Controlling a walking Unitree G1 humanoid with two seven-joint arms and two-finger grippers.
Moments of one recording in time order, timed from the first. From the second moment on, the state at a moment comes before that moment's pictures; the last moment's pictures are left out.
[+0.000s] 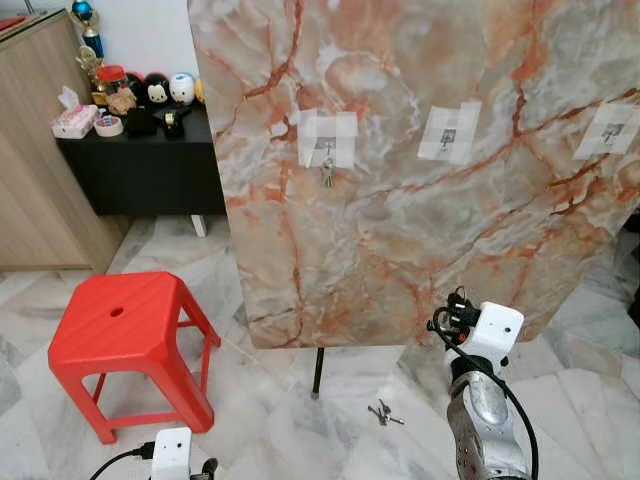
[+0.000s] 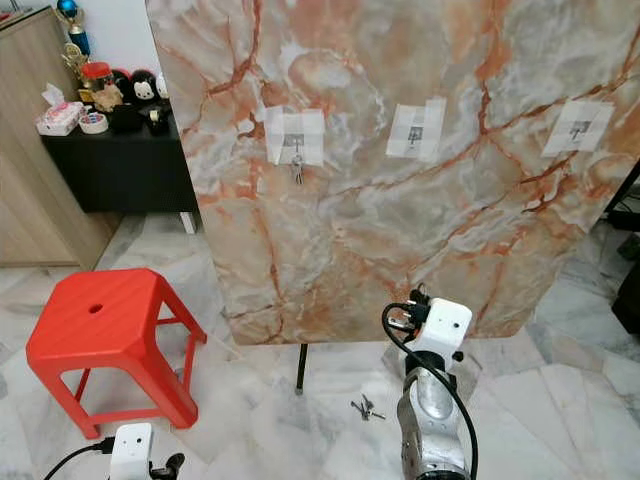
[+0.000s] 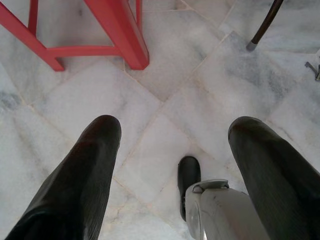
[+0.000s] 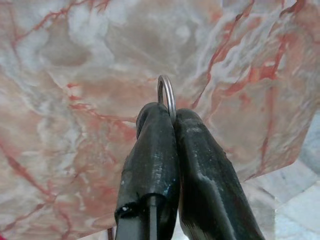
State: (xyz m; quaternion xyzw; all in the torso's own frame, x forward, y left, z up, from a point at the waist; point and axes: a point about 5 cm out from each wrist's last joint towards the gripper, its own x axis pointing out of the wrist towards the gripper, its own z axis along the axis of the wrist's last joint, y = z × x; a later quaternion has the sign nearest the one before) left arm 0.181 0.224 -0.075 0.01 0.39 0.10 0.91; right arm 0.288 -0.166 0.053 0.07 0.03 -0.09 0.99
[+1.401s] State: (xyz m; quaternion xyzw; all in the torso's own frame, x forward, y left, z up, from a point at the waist) left arm 0.178 0.211 -0.079 -0.01 0.40 0.09 0.91; right arm 0.284 -0.173 0.050 0.05 0.04 -0.10 0.99
